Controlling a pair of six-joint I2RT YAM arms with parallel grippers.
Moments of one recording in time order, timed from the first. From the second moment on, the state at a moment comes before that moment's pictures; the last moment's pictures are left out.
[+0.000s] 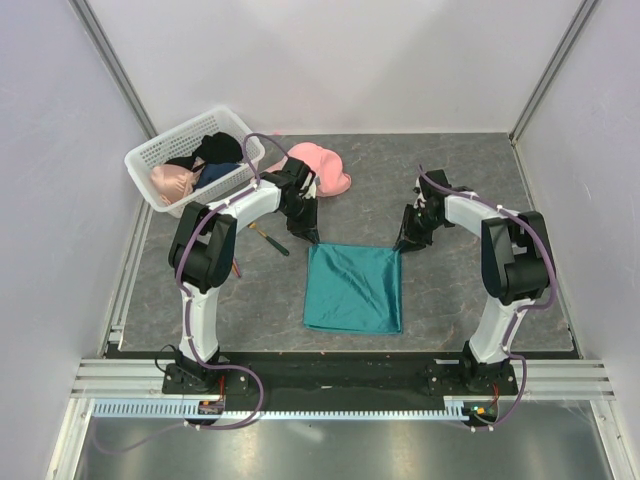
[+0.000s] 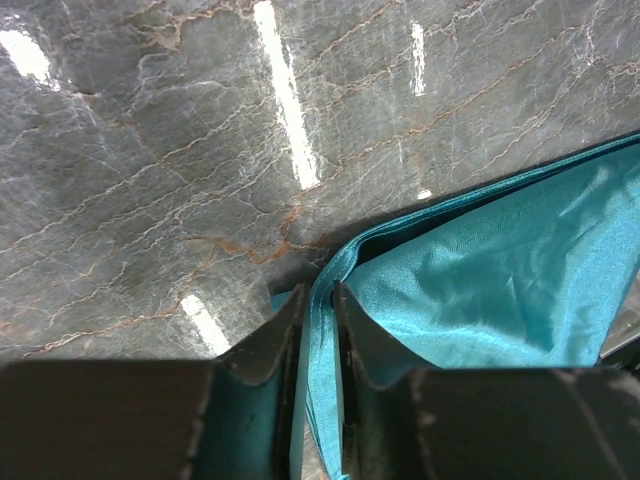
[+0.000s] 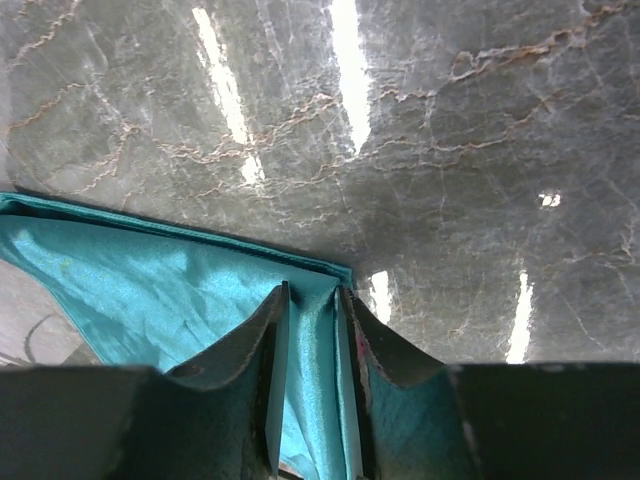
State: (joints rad) left arm -0.46 2.08 1.55 -0.68 0.31 -0.36; right arm 0.17 1.86 1.20 -0.59 -0.32 0.45
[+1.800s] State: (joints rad) left arm -0.35 1.42 1.04 -0.67 0.50 -0.56; right arm 0.50 1.42 0.86 -0.74 -0.08 0.58
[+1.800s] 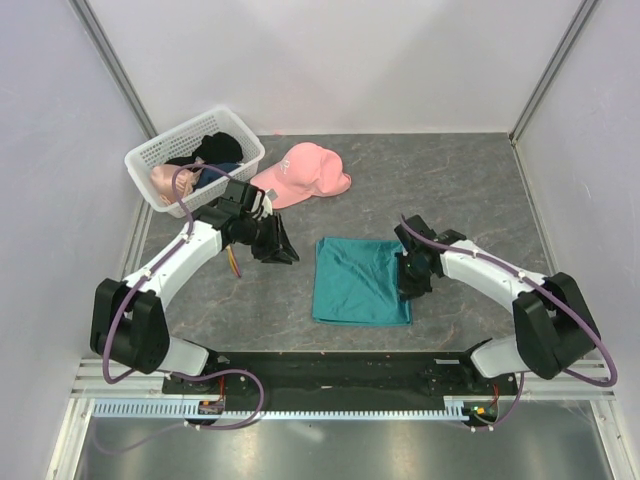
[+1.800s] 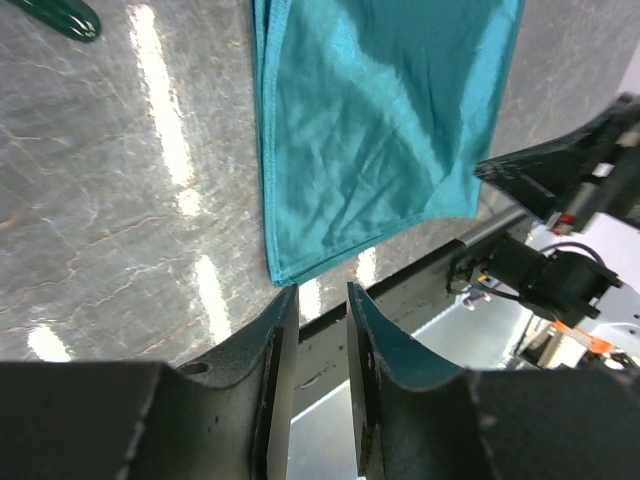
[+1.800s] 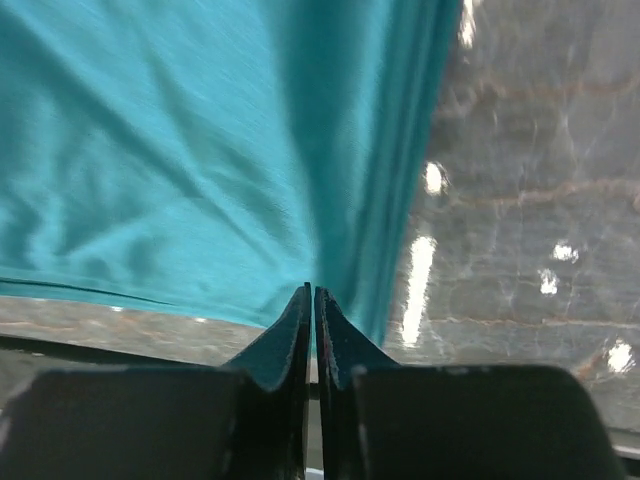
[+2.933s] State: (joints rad) left arm -0.25 1.36 1.01 -0.65 0.53 -0.59; right arm 1.10 1.76 1.24 -0.79 0.11 0.72
